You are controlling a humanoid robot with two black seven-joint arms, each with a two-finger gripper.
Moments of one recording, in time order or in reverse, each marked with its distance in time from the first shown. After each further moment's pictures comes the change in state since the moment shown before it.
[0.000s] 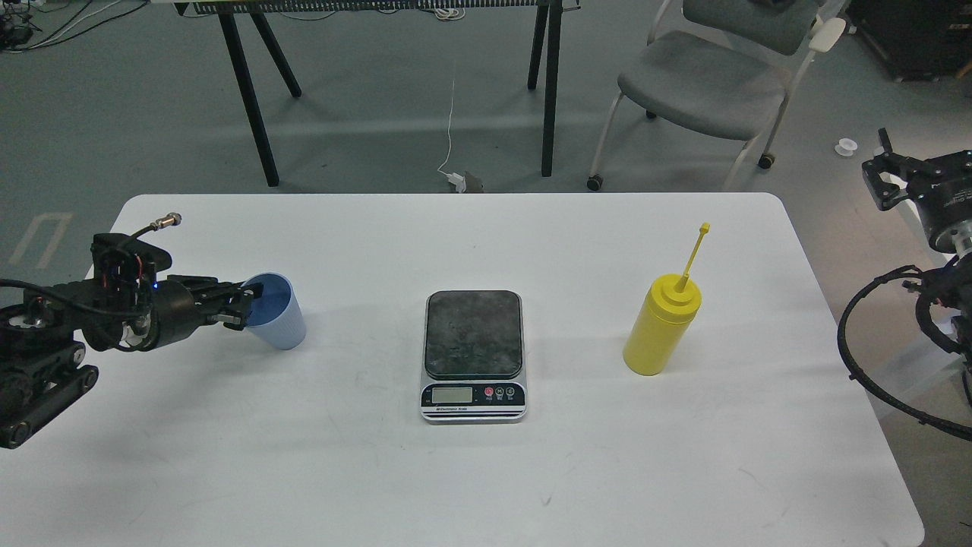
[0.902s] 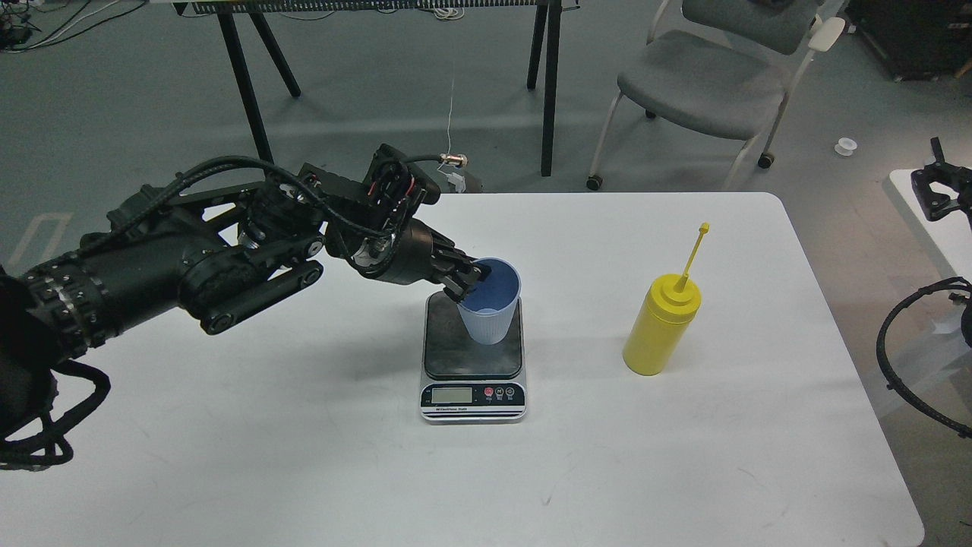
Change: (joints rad) left arm -0.457 -0.418 0.212 -0.119 0.004 -0.409 0.044; right arm -0.049 -0.066 0.044 0.000 0.005 0.000 0.000
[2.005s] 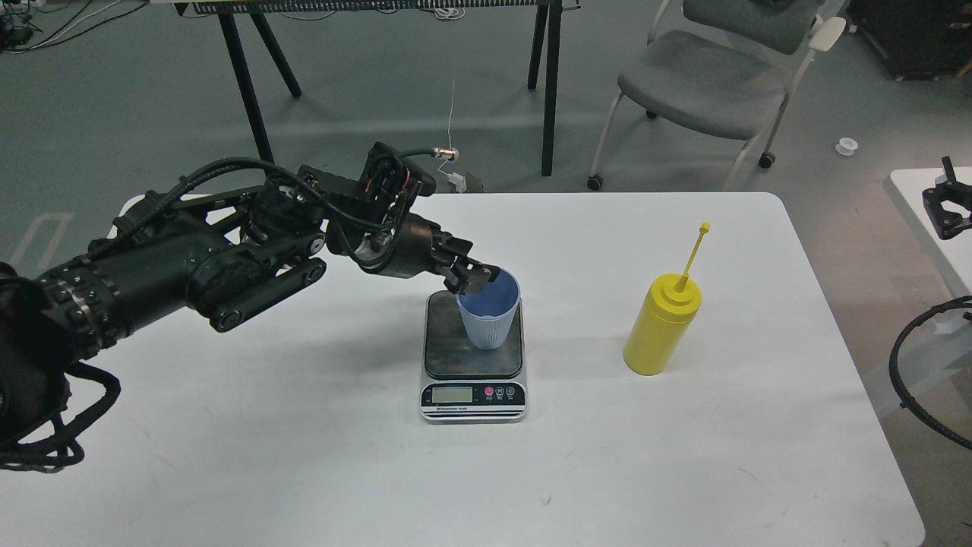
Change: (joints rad) left arm 0.010 0.012 -0.047 0.028 -0.120 0.077 0.005; right arm -0.083 -0.028 0.012 0.006 0.012 0.000 0.000
